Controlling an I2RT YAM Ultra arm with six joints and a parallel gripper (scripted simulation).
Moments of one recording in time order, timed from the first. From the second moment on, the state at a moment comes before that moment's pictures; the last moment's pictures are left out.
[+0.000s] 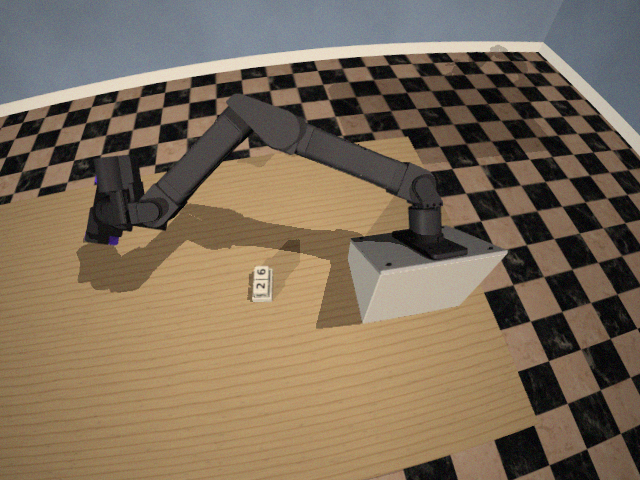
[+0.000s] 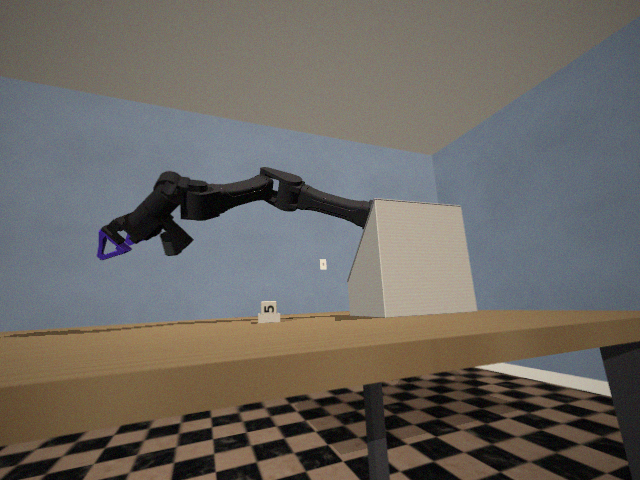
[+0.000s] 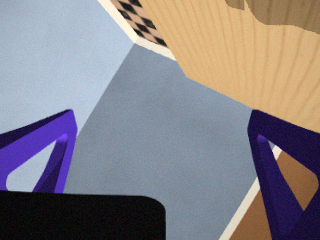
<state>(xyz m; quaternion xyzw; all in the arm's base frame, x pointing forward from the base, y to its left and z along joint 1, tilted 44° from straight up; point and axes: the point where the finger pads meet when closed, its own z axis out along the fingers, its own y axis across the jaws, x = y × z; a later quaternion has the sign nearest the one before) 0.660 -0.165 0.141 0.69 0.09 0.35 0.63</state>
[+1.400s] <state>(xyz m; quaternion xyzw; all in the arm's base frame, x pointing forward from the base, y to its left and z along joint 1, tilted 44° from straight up) 0.634 -0.137 0.100 0.70 0.34 0.13 0.61</state>
